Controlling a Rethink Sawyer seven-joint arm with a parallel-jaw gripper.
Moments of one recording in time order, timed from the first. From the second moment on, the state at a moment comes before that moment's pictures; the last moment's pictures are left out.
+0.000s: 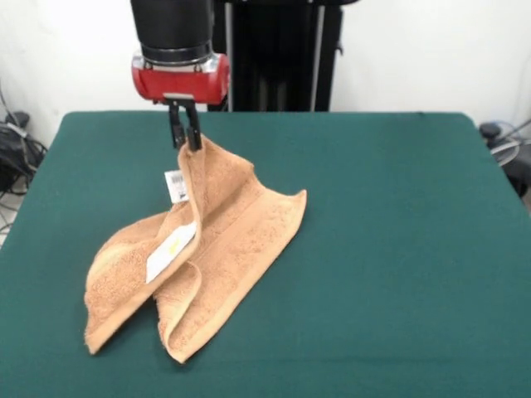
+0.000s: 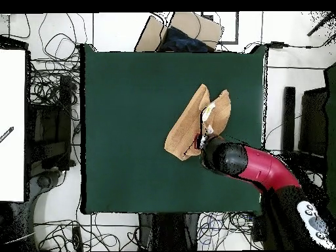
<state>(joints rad) -0.69 -0.75 0.25 1.87 -0.22 0.42 1.58</state>
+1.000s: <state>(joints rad) -0.88 -0.88 0.23 2.07 -0.23 0.42 1.58</state>
